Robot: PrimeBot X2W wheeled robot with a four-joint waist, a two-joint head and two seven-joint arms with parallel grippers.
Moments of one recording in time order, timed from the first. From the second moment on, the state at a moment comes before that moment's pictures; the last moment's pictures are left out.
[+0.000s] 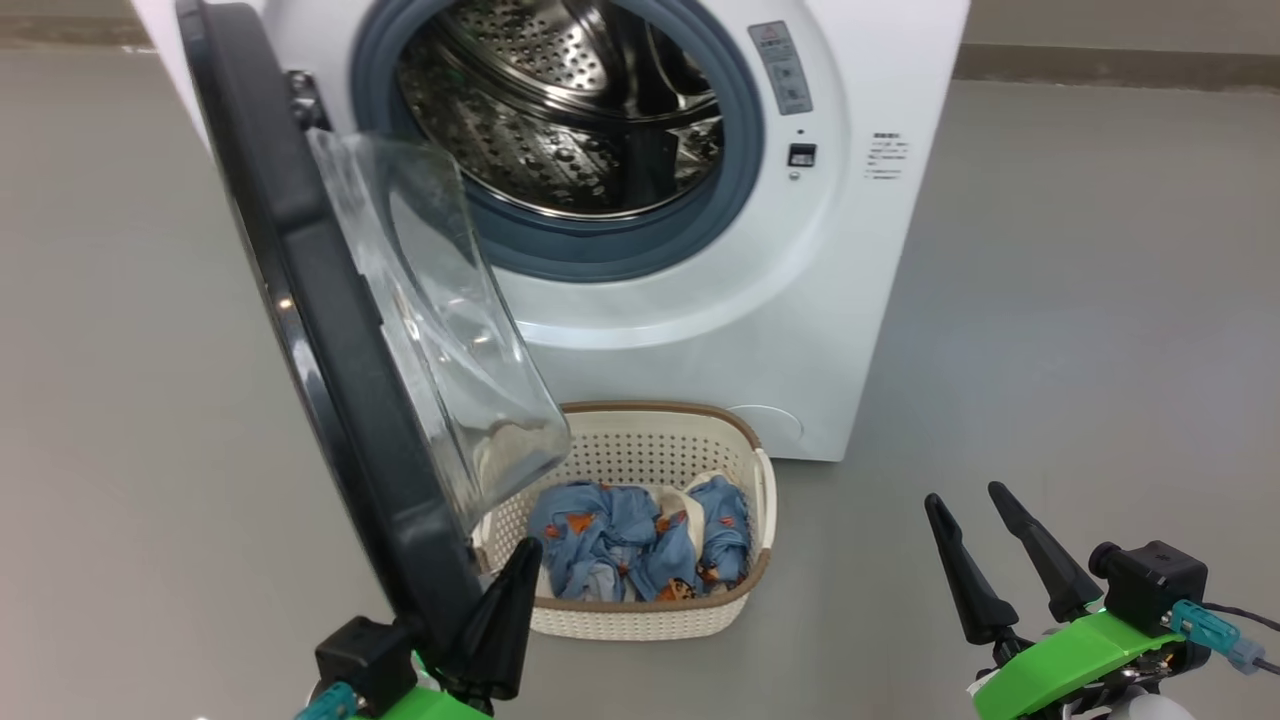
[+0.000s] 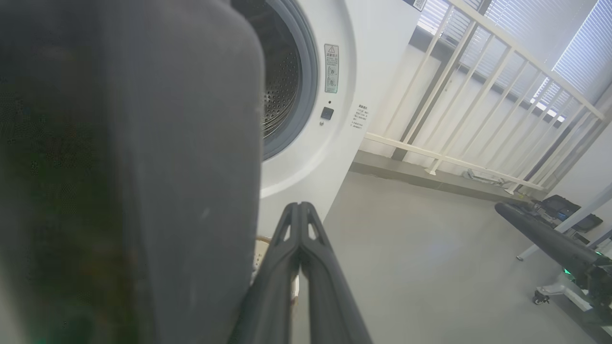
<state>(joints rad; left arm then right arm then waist) -0.08 0.02 -0.36 0.20 -0.48 -0.08 -0.26 -0.11 -0.23 0.19 0.26 0.48 0.12 -0.25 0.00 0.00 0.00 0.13</state>
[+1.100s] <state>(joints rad) -0.10 0.16 -0.11 0.26 -0.41 -0.04 -0.18 -0.10 -0.21 0.17 0.26 0.48 0.12 -0.25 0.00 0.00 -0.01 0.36</state>
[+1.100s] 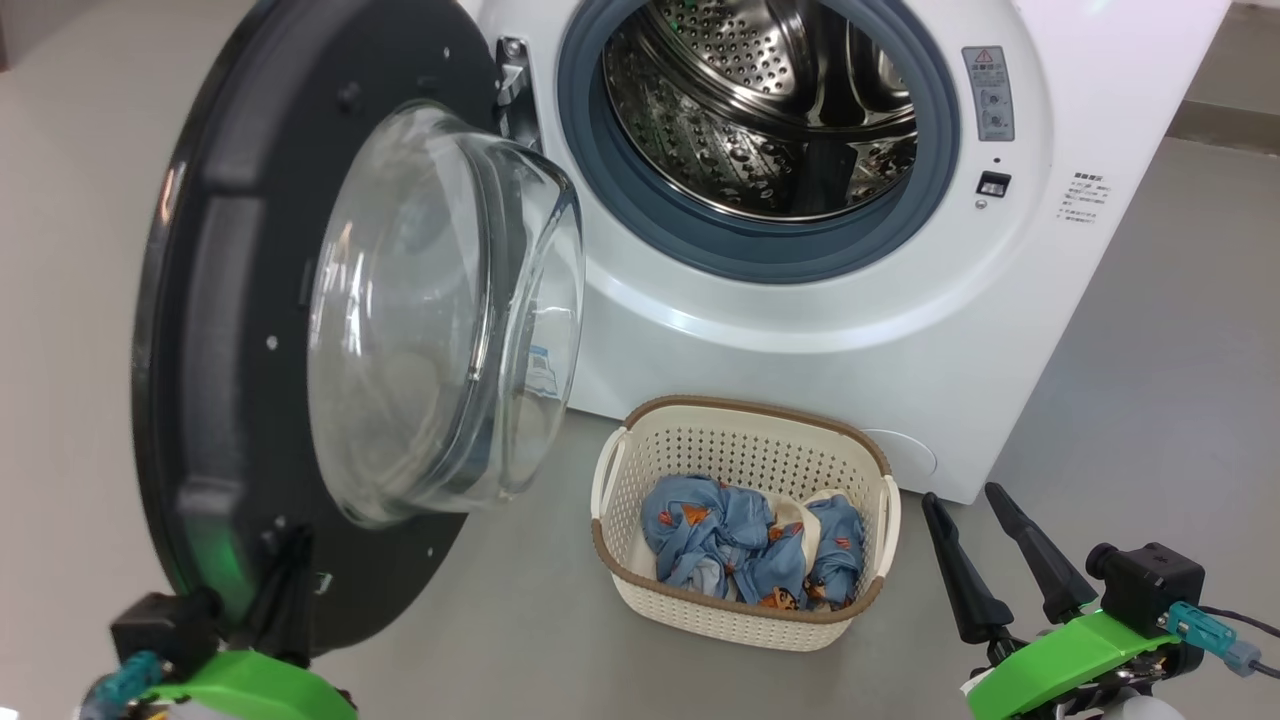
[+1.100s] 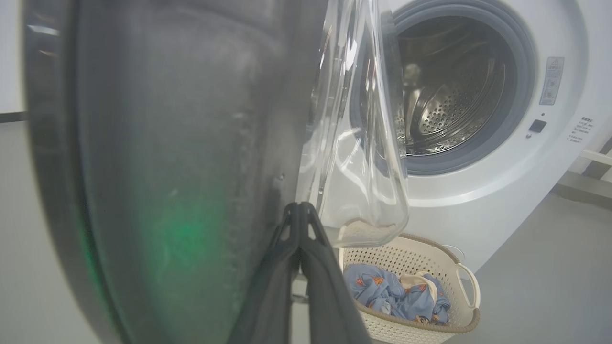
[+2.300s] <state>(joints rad) -0.50 0.43 -0.04 0.81 -0.44 -0.09 -0.09 -0.17 -0.17 0.15 0.26 0.48 0.12 -0.25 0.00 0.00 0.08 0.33</state>
